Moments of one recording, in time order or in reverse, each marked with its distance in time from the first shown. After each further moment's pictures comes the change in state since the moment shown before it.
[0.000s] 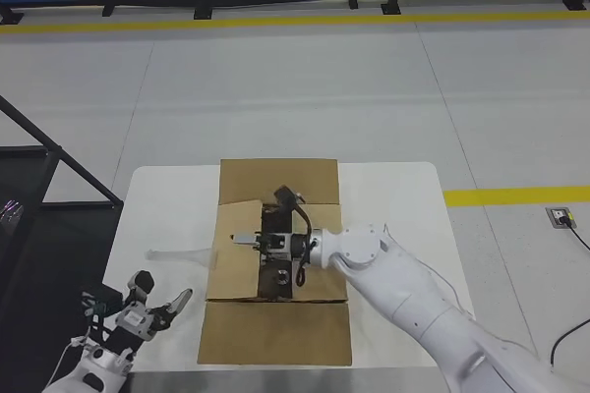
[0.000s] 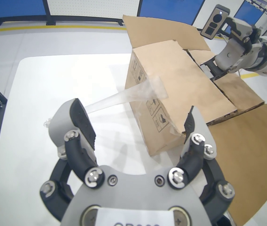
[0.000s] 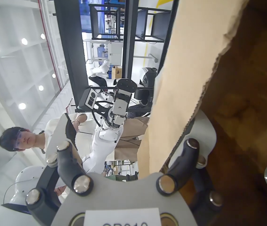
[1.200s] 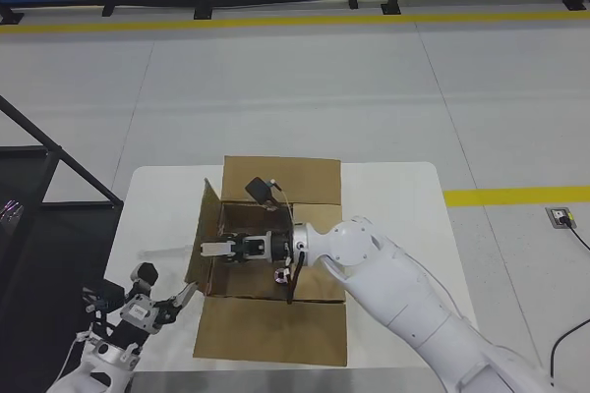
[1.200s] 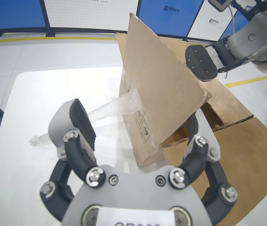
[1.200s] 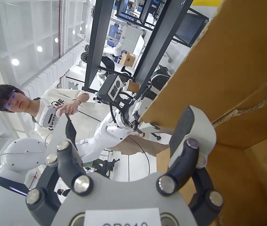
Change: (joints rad) left arm -0.017 -0.009 0.023 -0.038 -0.032 0.074 0.028; right arm -0.061 0.002 0.140 -0.270 -0.222 -0.028 0.013
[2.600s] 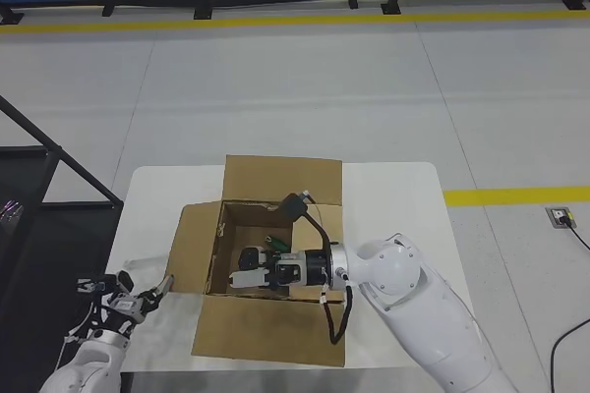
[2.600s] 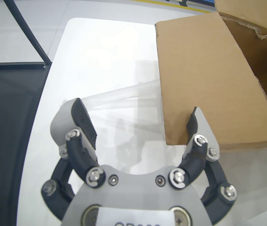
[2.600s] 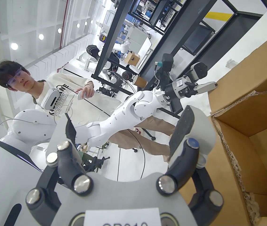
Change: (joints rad) left arm -0.143 -0.009 0.005 0.269 0.037 0.167 -0.110; right arm -0.283 0.117 0.273 -0.460 -0.165 0.080 0.120
